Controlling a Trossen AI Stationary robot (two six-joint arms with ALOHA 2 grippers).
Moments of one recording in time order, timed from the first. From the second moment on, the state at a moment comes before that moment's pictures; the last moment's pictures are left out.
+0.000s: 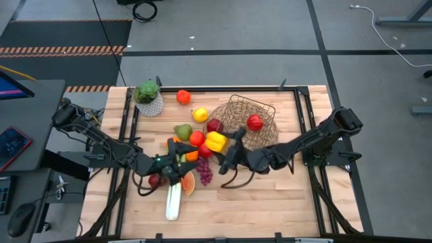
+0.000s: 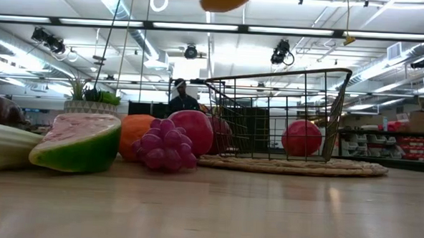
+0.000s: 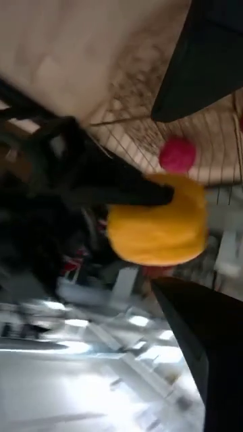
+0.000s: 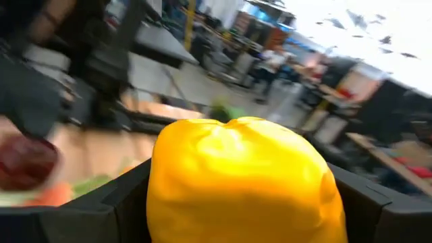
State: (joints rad) left arm -0.55 1.21 0.75 0.40 -0.80 1.05; right arm 0.37 1.64 1.09 0.43 0.95 -0.39
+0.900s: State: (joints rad) left arm -0.67 0.74 0.48 0.28 -0.86 0.32; right arm 0.21 1.63 1.16 -0.06 1.07 -0.14
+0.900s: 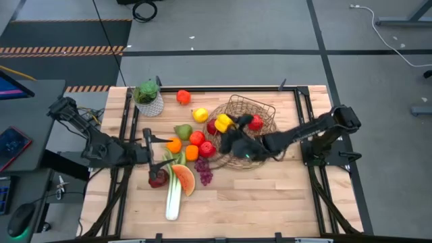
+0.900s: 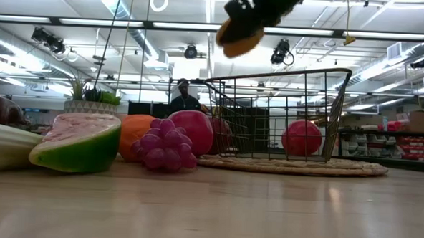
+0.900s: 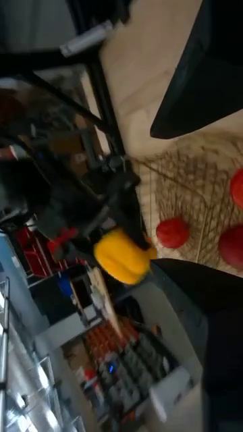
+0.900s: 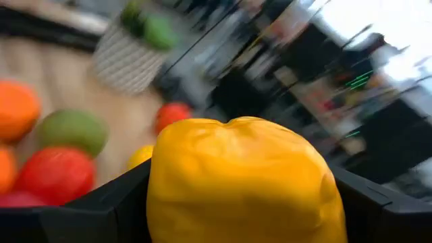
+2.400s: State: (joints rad) left arm -0.67 0.38 0.37 0.22 -0.76 0.19; right arm -0.30 2.00 1.52 -0.93 0.29 0.18
